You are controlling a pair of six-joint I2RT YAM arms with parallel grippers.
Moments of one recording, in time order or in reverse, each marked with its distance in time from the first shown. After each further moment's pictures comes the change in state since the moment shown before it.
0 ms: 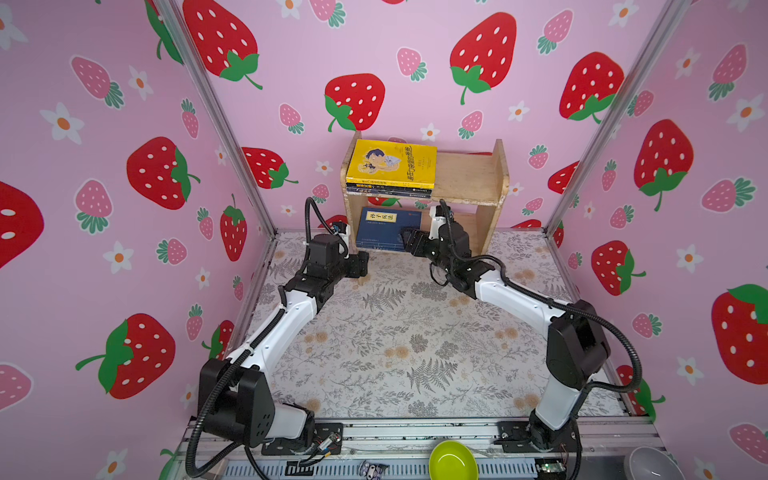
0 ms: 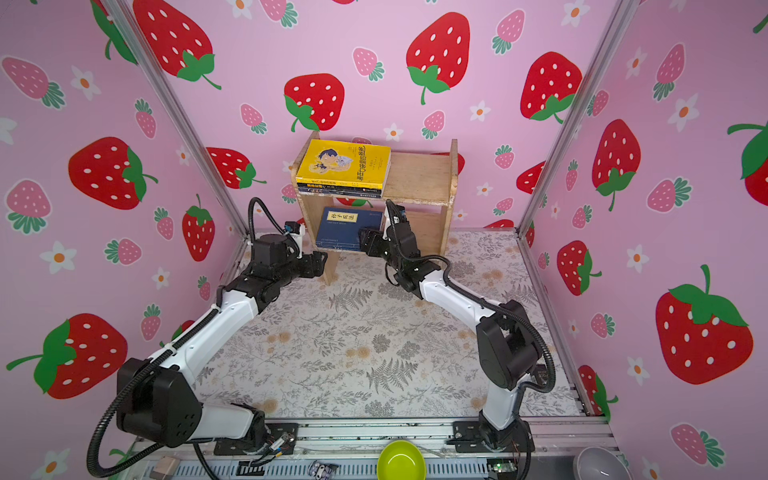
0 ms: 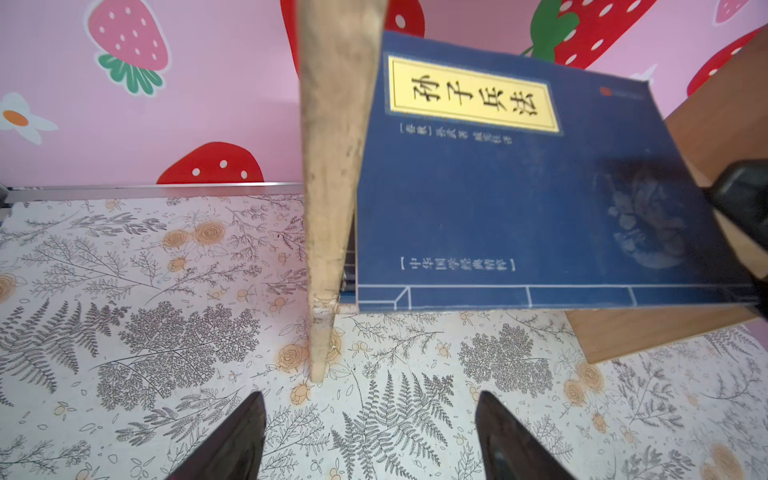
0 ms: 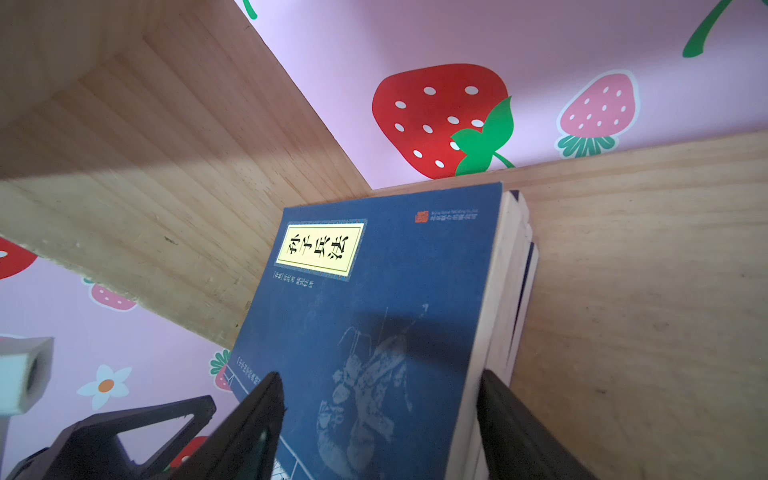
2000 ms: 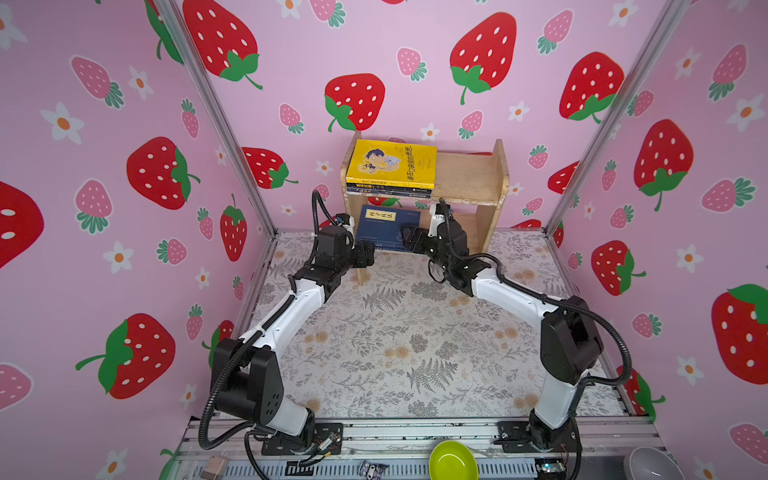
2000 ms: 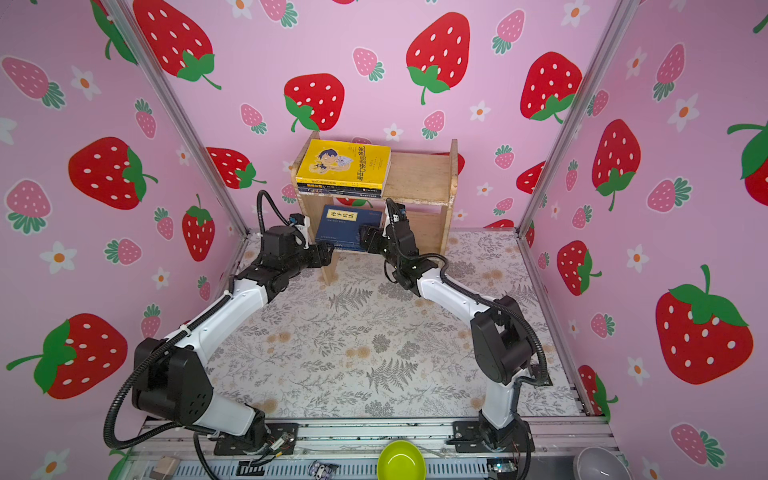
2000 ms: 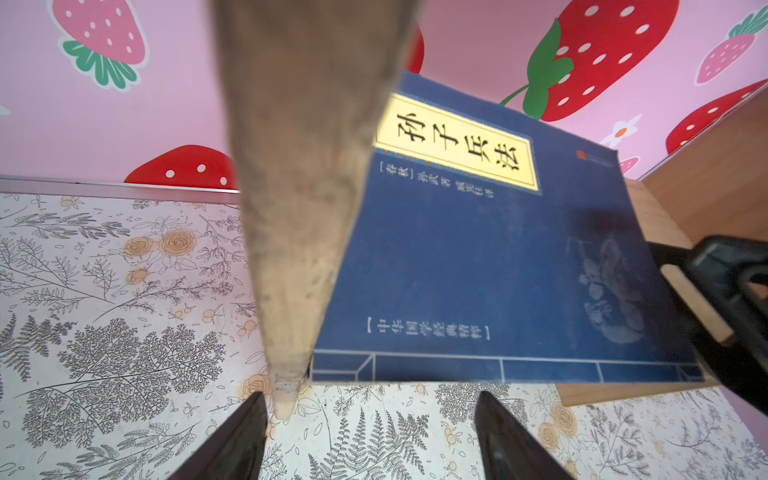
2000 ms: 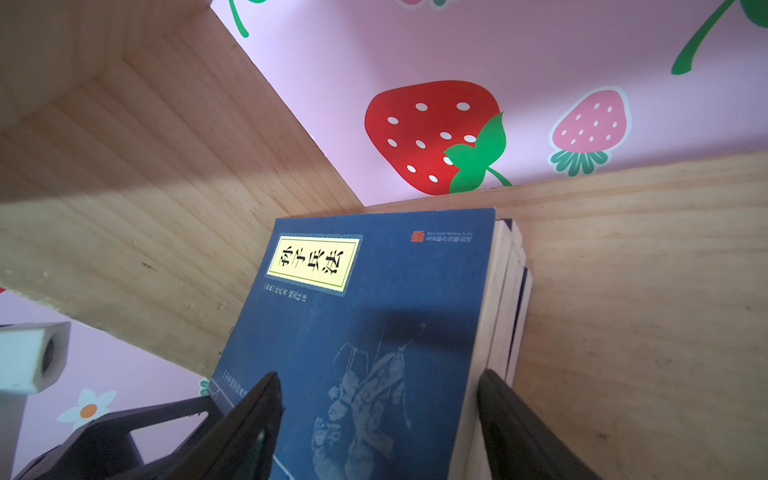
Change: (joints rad) left arm -0.024 0.106 0.094 0.053 -0.003 -0.107; right arm -0.010 0.053 0.036 0.044 0.009 0.002
